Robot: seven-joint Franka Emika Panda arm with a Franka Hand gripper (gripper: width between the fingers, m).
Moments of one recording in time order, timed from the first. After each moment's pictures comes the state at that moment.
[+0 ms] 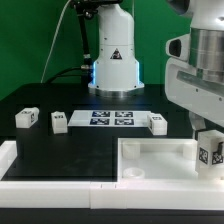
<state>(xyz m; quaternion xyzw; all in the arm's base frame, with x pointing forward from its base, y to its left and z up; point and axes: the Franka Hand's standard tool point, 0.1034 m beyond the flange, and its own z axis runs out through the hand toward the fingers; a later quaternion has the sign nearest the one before) 0.639 0.119 0.074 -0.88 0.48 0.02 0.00</state>
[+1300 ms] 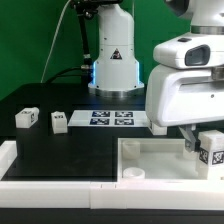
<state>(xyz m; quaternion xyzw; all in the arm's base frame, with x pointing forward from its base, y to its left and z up) 0.642 0.121 0.075 -0.99 -0.15 -0.01 0.00</state>
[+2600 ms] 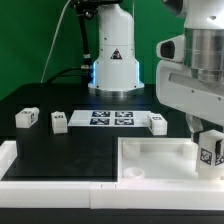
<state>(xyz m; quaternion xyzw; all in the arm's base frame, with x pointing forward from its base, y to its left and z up) 0.641 0.116 0.074 -0.88 0.47 0.01 0.01</state>
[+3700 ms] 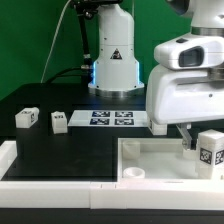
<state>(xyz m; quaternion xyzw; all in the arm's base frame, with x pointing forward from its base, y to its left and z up) 0.635 0.125 0.075 -0.99 -0.14 0.00 0.01</state>
